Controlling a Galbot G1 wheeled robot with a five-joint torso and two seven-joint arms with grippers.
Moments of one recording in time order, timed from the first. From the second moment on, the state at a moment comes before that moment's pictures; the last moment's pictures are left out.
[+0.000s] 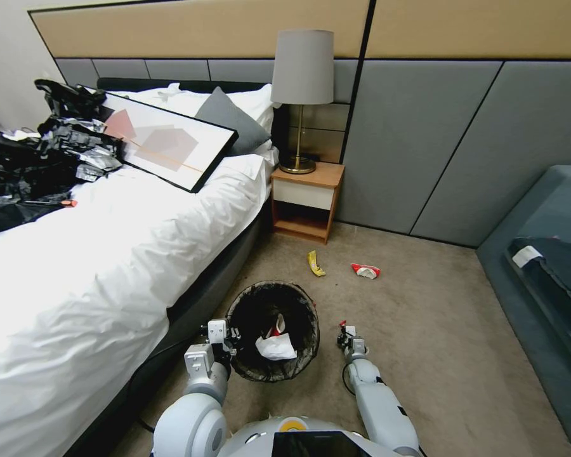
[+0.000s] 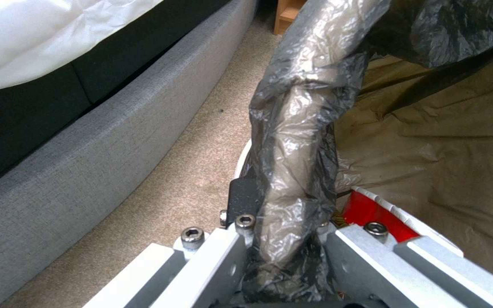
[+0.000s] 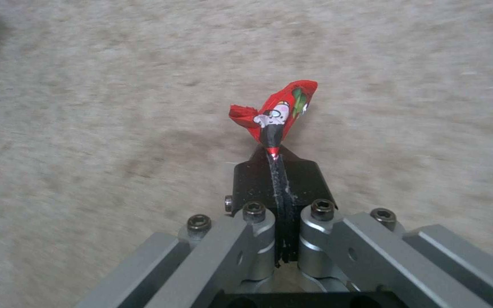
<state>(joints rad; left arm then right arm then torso) 1.72 -1.48 -0.33 -2.43 -0.19 0.62 -0.31 -1.08 1.49 0.54 1.00 0.05 0.04 0.02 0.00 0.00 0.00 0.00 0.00</state>
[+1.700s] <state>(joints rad) 1.72 -1.47 -0.28 -2.41 -0.19 0.63 -0.32 -1.52 1.37 0.29 1.93 0.18 0.38 -0.71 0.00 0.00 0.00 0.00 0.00</state>
